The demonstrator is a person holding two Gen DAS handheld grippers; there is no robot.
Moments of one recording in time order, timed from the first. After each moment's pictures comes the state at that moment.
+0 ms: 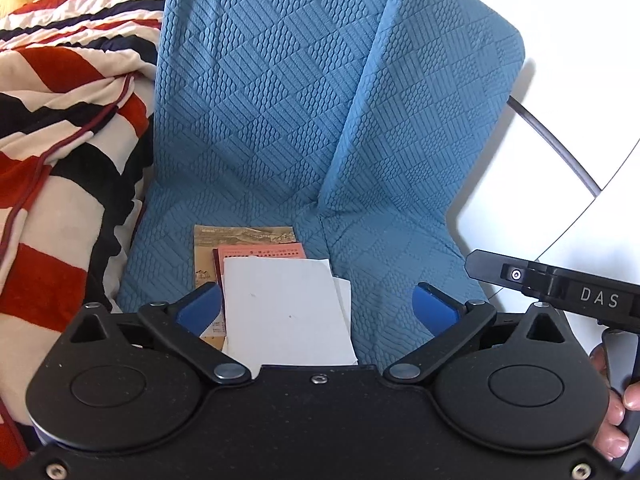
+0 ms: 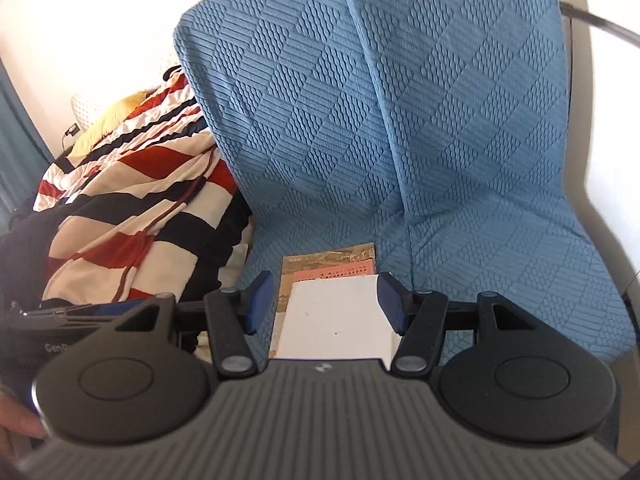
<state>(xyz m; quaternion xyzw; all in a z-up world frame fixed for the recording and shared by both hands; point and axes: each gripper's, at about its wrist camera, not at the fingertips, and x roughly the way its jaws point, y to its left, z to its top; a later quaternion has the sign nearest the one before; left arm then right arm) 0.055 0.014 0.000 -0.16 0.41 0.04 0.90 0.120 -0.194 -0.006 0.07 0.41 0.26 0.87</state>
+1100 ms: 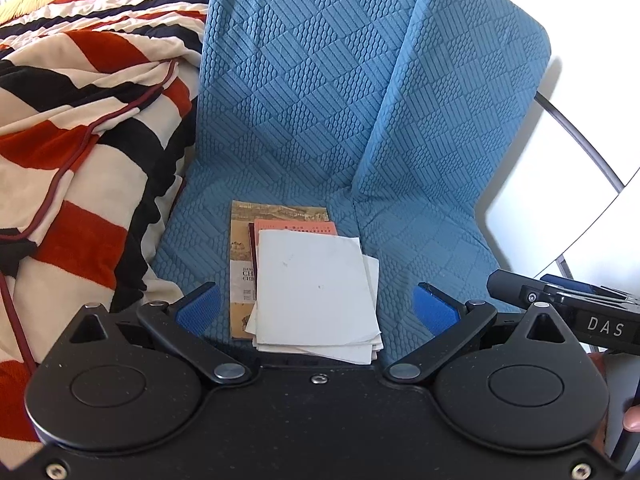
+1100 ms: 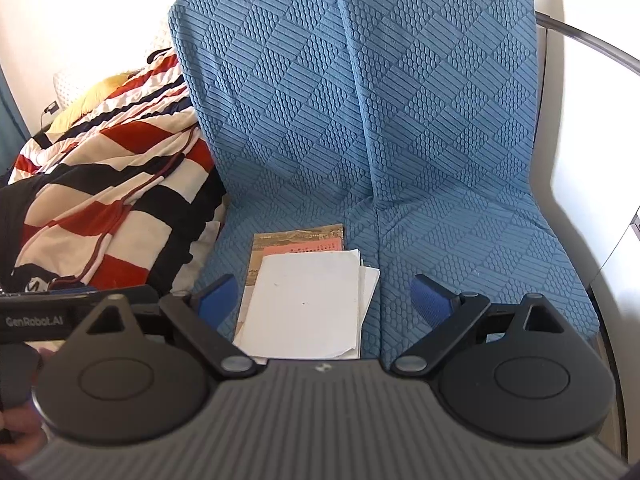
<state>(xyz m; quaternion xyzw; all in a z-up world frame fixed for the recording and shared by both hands) 0.015 0.007 -0.005 -0.16 0.42 0.09 0.89 0.082 -0.203 -0.011 0.02 0.41 0.22 0.89</state>
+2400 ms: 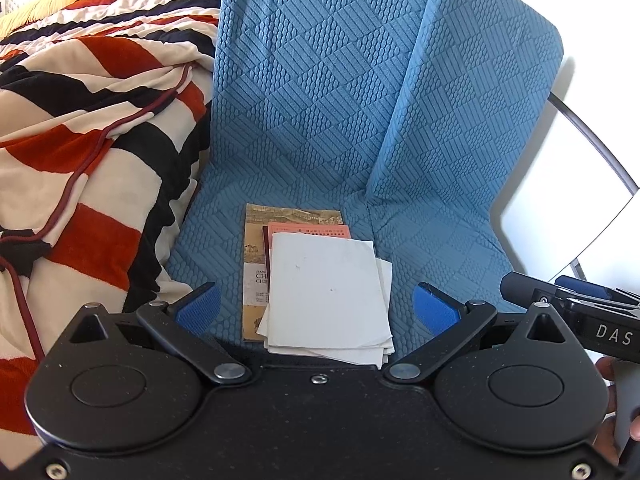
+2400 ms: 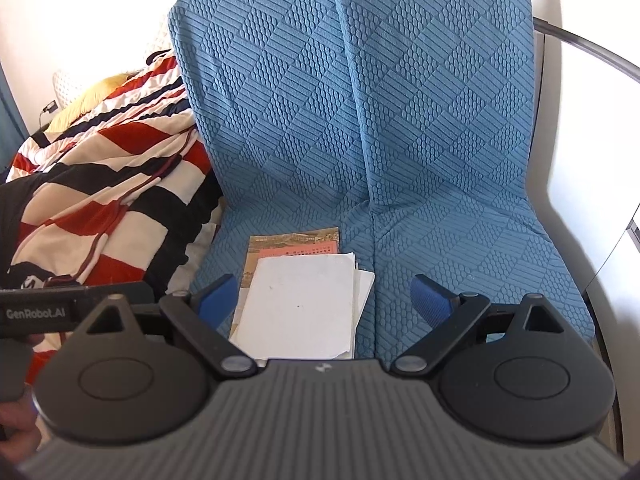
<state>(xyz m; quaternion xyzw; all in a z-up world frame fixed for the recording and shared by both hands) 0.017 0.003 -0.002 -0.15 0.42 0.11 0.89 0.081 -0.206 -0.009 0.01 0.40 0.22 0.89</state>
